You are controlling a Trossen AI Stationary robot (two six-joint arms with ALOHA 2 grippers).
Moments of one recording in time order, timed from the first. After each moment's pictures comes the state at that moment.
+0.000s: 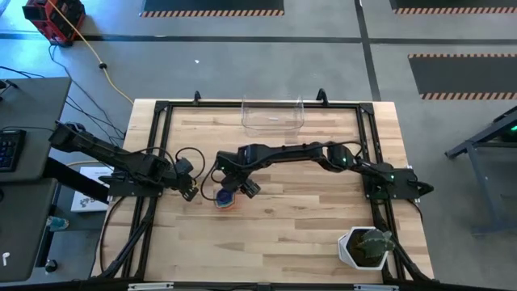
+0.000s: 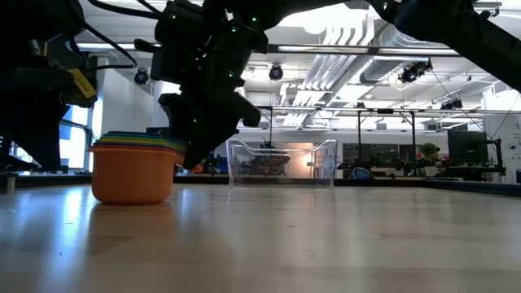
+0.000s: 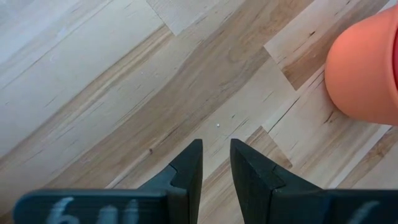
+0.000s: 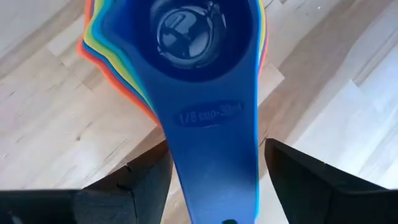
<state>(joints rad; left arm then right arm) -0.30 0.86 0.40 -0.76 -0.21 -1.14 -0.01 2.49 2.28 -0.93 -0.14 -0.82</state>
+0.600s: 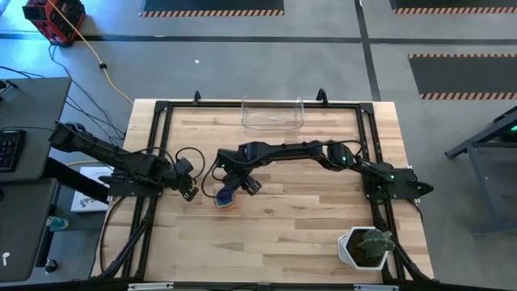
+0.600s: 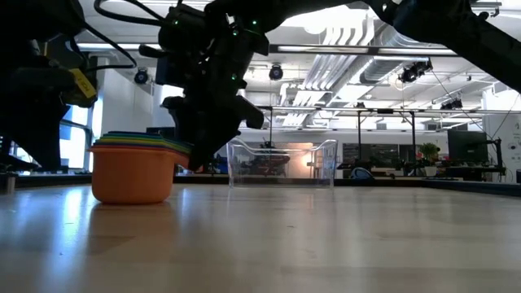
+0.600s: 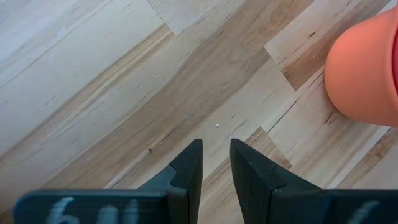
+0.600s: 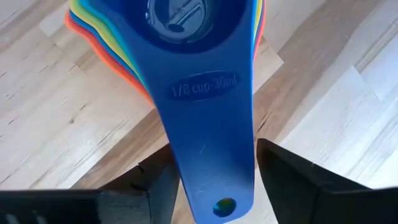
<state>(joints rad) -0.30 0.86 0.40 -0.76 -0.20 -1.15 -0.02 2.49 2.28 -0.95 -0.13 -0.85</state>
